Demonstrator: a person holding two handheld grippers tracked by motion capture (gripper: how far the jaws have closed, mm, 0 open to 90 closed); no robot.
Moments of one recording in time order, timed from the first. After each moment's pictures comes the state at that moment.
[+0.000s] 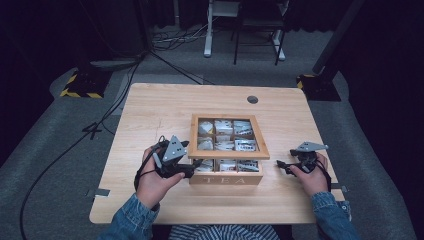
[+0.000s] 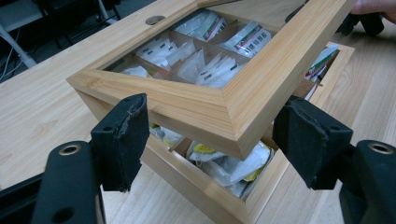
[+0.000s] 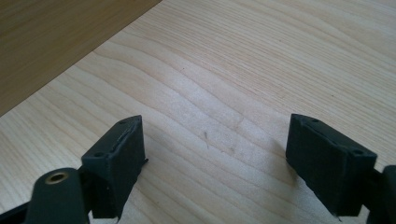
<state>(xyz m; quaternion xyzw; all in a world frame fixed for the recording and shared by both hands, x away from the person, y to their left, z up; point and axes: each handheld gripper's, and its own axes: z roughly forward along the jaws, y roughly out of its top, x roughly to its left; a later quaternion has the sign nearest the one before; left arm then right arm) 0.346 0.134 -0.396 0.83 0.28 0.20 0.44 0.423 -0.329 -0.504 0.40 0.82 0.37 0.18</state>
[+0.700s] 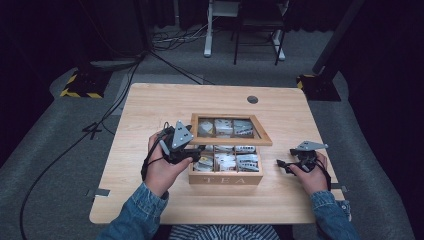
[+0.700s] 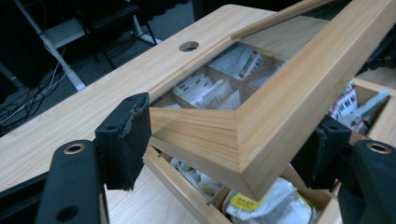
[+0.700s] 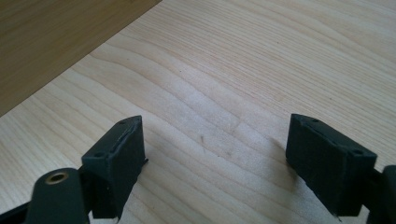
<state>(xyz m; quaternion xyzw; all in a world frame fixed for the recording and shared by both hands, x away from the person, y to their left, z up) 0.368 0.116 -0.372 0.80 0.30 0.26 0.44 0.426 -0.329 -0.504 0.40 0.82 0.37 0.18</state>
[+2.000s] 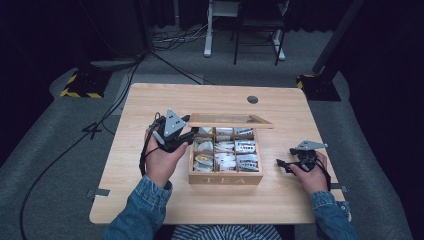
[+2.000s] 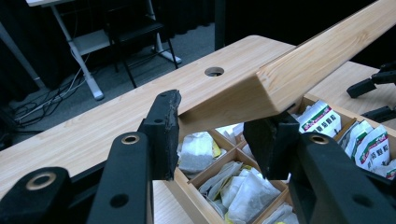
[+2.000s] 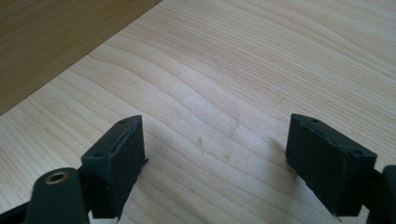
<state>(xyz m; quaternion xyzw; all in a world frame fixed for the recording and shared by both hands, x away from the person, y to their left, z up) 0.383 0.129 -0.360 0.76 0.34 0.28 0.48 0.428 -0.329 -0.504 0.40 0.82 0.37 0.18</state>
